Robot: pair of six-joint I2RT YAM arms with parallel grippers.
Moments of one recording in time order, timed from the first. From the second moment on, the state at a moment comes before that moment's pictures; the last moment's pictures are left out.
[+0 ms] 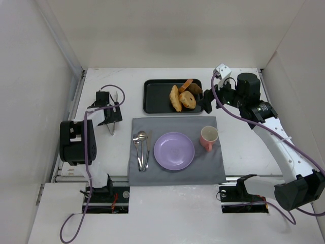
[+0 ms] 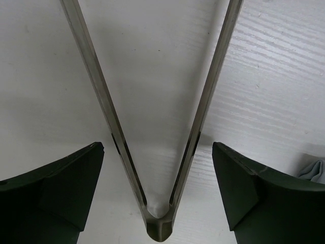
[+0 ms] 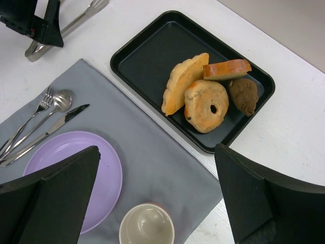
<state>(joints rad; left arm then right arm) 0.03 1.70 0.98 -0.29 -0.12 -0.18 0.31 1.20 1.24 -0.42 -0.43 -0.17</state>
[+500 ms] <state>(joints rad) 0.03 1.73 1.00 -0.30 -0.11 -0.17 0.31 1.20 1.24 -0.42 -0.43 -0.17</state>
